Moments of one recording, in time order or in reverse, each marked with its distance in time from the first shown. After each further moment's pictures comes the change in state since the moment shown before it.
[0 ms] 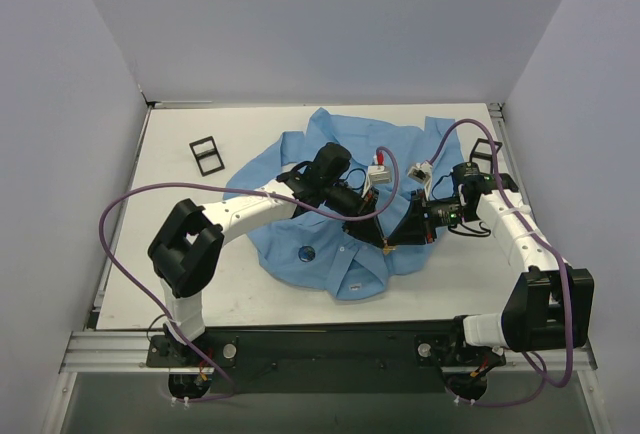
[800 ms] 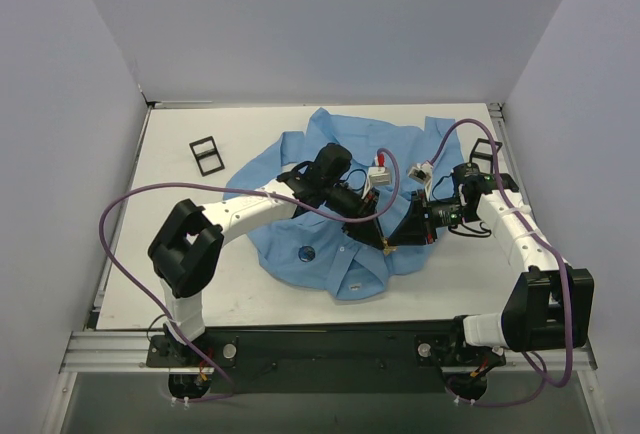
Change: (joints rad) left arm -0.002 0.000 0.007 -0.027 0.008 0.039; right arm -0.003 0.000 0.000 -0.014 -0.006 -0.013
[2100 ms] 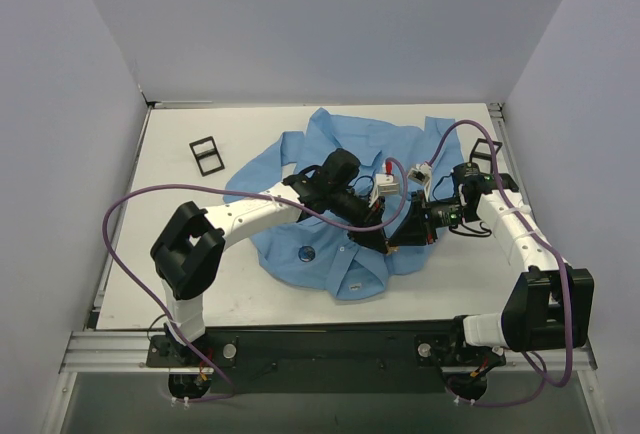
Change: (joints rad) left arm -0.051 0.002 0.022 -0.077 -0.125 0.089; right arm 0.000 0.000 0.000 0.005 0.036 -0.003
